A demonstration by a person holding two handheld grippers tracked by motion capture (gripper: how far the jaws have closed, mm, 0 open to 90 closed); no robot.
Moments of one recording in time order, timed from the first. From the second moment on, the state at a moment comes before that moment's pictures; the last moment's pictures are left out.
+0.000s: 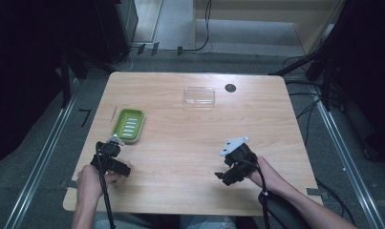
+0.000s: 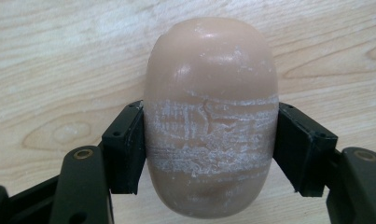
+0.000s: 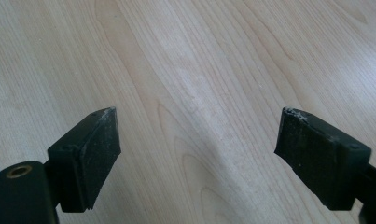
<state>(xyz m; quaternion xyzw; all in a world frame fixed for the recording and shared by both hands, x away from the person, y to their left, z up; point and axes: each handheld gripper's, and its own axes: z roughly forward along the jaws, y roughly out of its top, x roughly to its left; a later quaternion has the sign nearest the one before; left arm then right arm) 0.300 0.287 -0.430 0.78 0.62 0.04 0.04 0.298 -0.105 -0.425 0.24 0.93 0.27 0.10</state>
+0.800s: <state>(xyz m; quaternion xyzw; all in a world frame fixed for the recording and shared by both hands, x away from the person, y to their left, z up) 0.319 0.288 -0.419 0.79 0.61 0.05 0.05 0.299 -0.107 -0.425 0.24 0.93 0.27 0.10</state>
